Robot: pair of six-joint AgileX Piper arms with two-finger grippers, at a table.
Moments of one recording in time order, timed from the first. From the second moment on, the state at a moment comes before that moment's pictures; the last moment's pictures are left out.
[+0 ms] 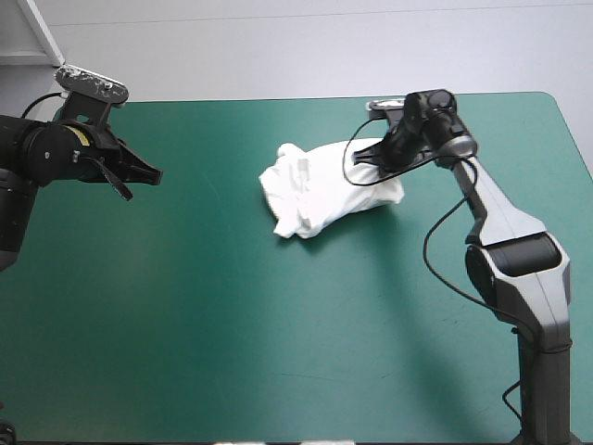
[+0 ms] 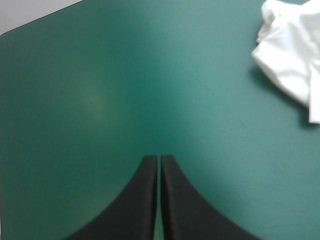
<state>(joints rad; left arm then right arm) -0.22 1.37 -1.72 0.13 1.25 0.17 0.25 2.21 -2.18 0.11 1.20 0.06</state>
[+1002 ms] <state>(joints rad) -0.22 1.37 -1.72 0.16 1.23 0.18 -0.24 2.06 -2.11 0.30 1.20 0.01</state>
